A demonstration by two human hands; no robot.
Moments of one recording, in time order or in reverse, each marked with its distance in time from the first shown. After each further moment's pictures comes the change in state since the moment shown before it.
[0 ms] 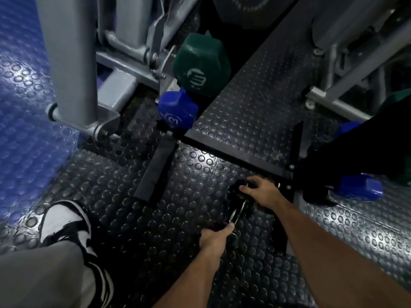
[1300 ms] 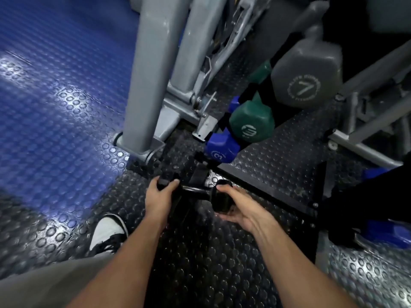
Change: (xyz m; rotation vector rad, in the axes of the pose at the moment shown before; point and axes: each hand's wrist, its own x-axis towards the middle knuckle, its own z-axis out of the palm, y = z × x) left_hand -0.012 0.142 -0.223 -0.260 0.404 0.679; right_hand -0.075 -0.185 0.032 1.029 -0.304 0.116
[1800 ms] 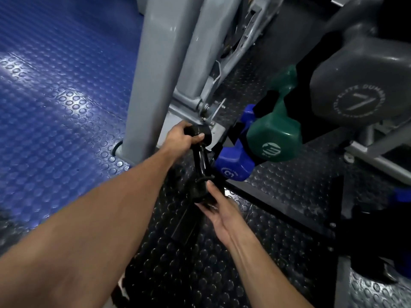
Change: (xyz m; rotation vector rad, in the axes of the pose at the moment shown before) left_hand 0.111 0.152 0.063 0.302 -0.339 0.371; right_hand 0.043 -0.001 0.068 0.410 -0.089 -0.169
